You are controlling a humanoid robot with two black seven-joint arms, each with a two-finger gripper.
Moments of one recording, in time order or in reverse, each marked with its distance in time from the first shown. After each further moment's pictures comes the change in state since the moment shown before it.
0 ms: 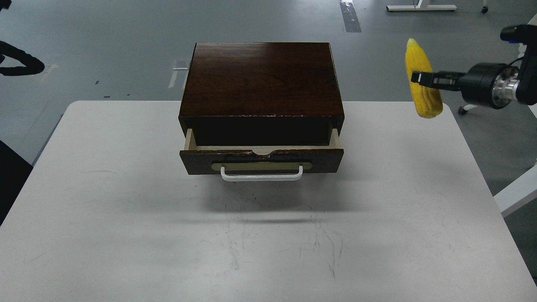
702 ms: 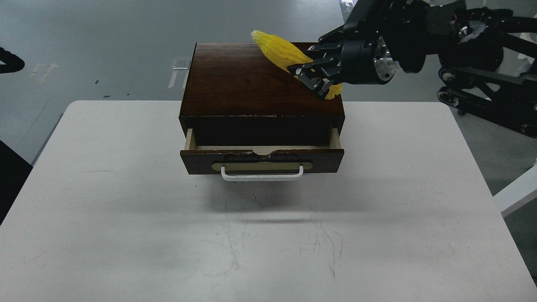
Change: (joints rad) left arm 0.001 0.058 0.001 -0.003 0.000 -0.005 0.002; right arm 0.190 0.349 -0.019 0.247 -0.707 0.002 0.027
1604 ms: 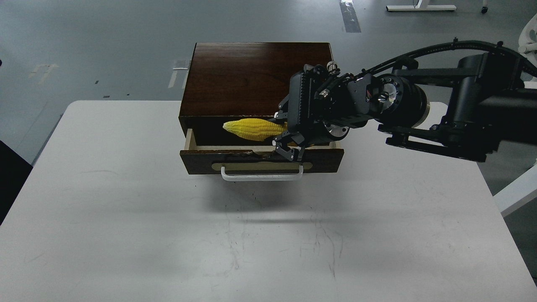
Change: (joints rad) left arm 0.005 0.047 0.000 0.000 -0.001 -0.001 -0.003; right arm -0.008 0.160 -0.179 -0.013 -0.187 -0.009 0.018
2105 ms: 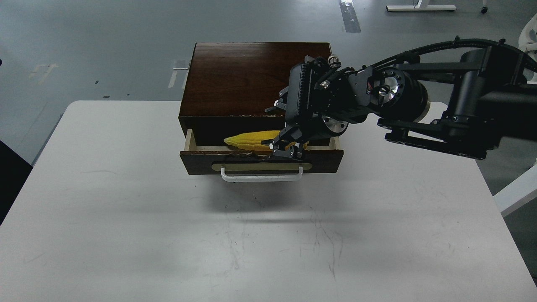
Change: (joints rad) left arm -0.003 -0.001 -0.001 0.000 0.001 0.000 0.002; right arm 0.015 -0.002 0.020 -0.003 0.060 0.000 0.000
